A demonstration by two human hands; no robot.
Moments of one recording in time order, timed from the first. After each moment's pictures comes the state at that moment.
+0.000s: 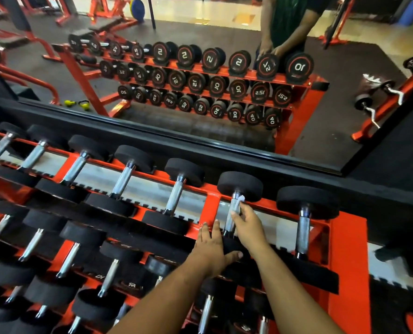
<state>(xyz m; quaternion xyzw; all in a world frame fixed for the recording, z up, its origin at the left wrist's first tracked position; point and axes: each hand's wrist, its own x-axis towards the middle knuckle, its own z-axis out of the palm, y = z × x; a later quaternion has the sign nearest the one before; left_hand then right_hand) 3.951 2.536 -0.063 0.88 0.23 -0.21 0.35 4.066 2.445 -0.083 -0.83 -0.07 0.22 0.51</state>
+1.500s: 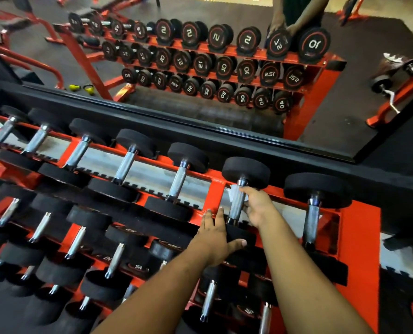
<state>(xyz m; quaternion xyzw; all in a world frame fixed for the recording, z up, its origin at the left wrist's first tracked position) 3.952 2.537 -0.064 0.88 0.23 -0.22 0.35 4.110 2.466 -0.086 -0.63 0.15 0.34 0.68</state>
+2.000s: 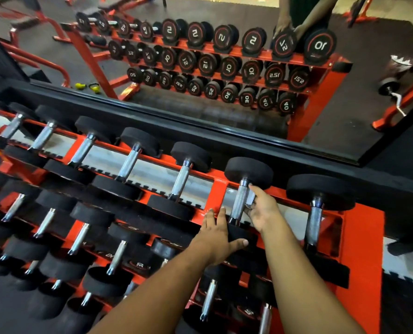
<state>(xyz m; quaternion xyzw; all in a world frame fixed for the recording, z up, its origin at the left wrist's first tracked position) 3.952 2.537 -0.063 0.88 0.23 -0.22 0.35 4.110 2.458 -0.093 -0.56 0.20 0.33 0.73</state>
